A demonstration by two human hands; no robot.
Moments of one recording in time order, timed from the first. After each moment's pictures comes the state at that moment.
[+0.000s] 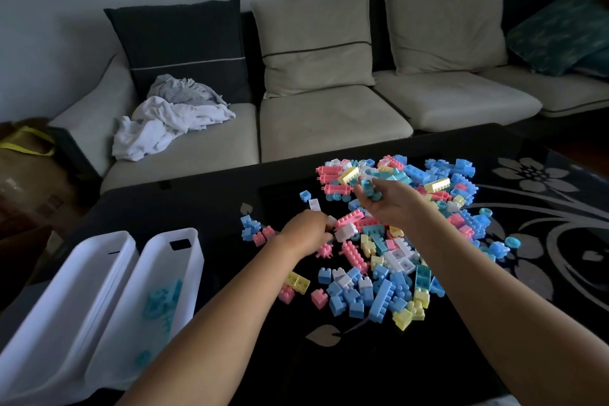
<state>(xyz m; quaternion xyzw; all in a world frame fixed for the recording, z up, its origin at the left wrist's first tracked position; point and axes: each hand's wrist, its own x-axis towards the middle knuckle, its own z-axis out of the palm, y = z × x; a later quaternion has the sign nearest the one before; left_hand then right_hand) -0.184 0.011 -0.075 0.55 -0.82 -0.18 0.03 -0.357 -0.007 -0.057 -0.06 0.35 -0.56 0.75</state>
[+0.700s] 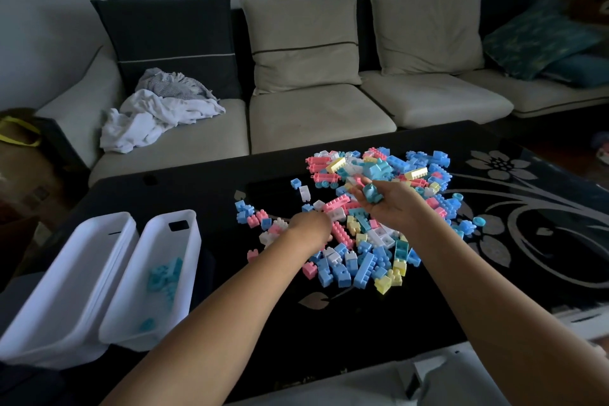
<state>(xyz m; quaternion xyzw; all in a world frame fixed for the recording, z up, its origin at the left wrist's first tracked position) -0.211 0.053 -0.075 0.57 -0.81 -0.04 -0.14 -0.369 0.047 -0.063 -0.09 0.35 -0.57 0.74</state>
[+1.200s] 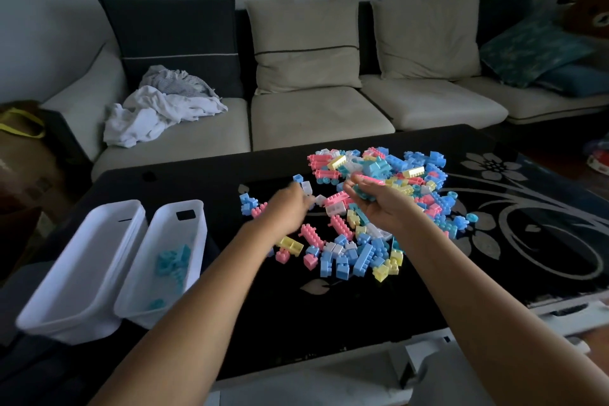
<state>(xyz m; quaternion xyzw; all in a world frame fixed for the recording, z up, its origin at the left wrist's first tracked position) -0.164 0.082 -0.038 0.61 -0.75 -0.20 0.15 -0.348 0.077 -0.056 -0.17 0.34 -0.57 0.72</state>
